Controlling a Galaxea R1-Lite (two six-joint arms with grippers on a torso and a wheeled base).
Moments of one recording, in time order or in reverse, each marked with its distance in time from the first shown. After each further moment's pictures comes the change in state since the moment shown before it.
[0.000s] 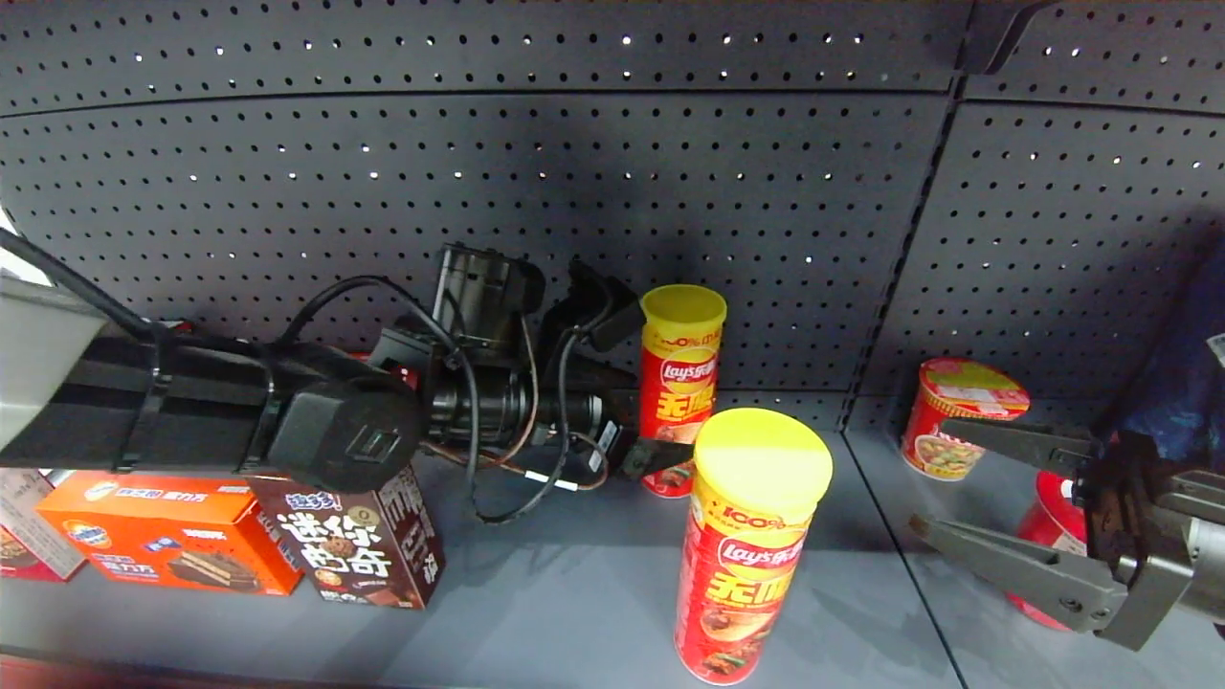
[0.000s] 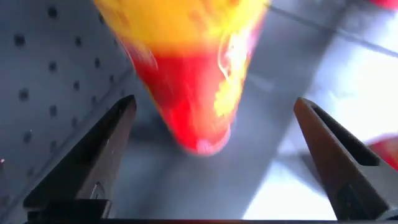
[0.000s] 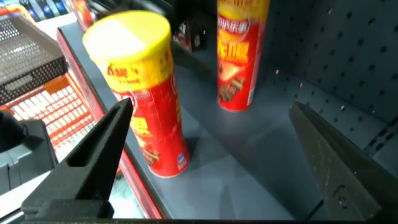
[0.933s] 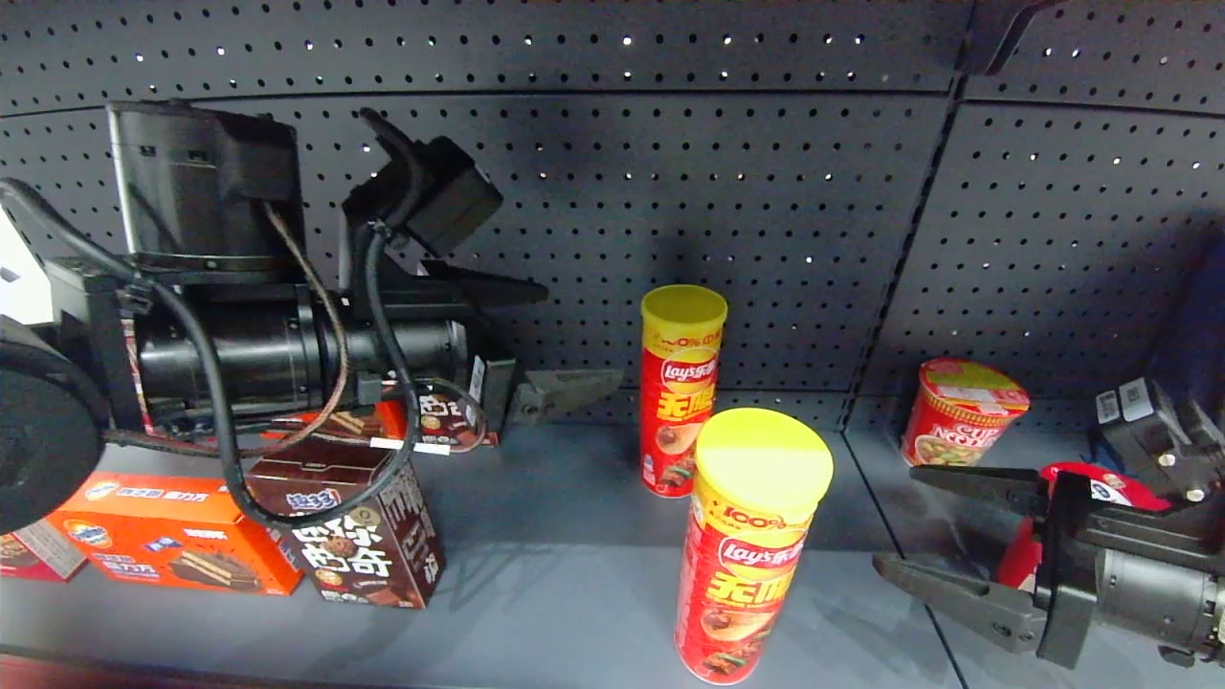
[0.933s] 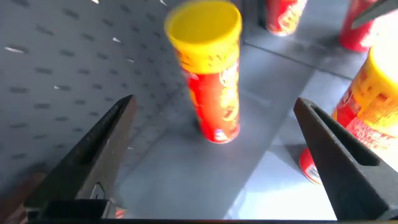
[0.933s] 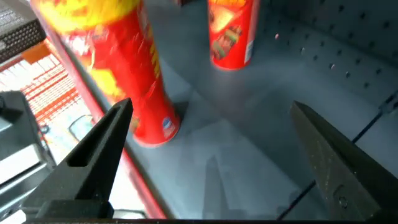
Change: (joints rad) left arm 0.060 -0.348 0.130 0.001 0.026 0.001; right arm -0.029 0.095 0.042 0.012 -0.010 -0.055
